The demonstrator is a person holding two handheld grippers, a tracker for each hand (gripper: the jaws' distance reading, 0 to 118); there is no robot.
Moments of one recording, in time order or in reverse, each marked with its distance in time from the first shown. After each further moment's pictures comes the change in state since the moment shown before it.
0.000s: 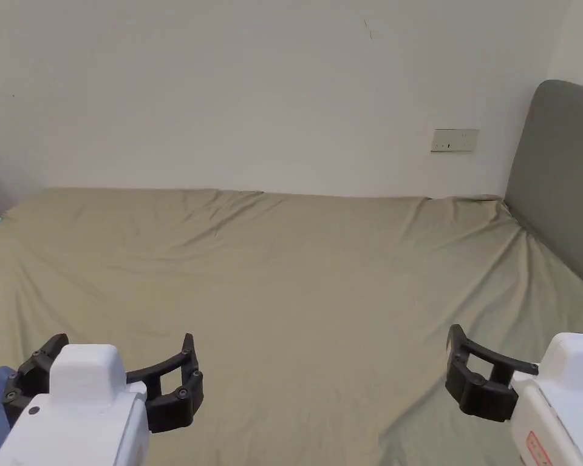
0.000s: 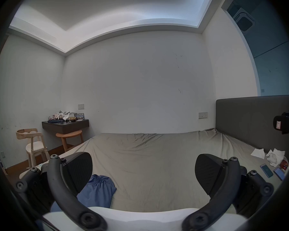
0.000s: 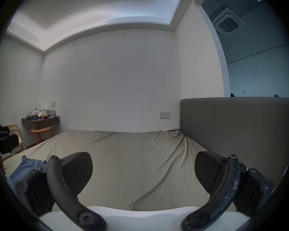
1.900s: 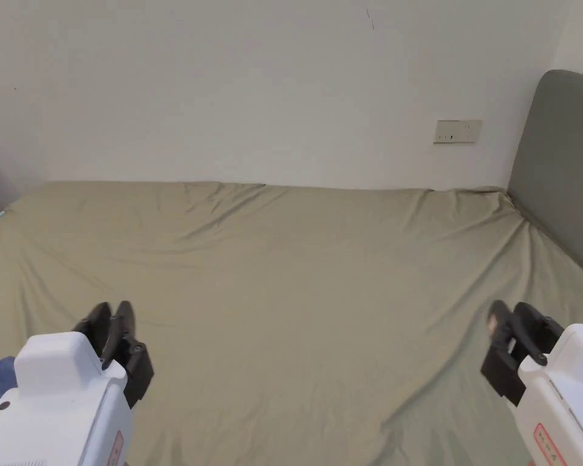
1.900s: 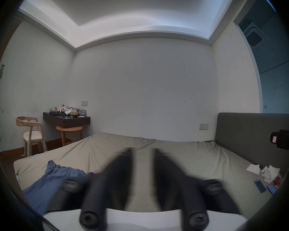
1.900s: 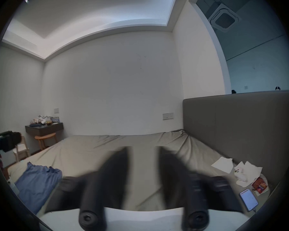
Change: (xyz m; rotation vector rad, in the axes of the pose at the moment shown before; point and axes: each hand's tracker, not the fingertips) left arm -0.014 0.008 0.010 0.043 0.009 0.118; right arm -0.002 -0.009 0.010 0.022 -0.004 -0.034
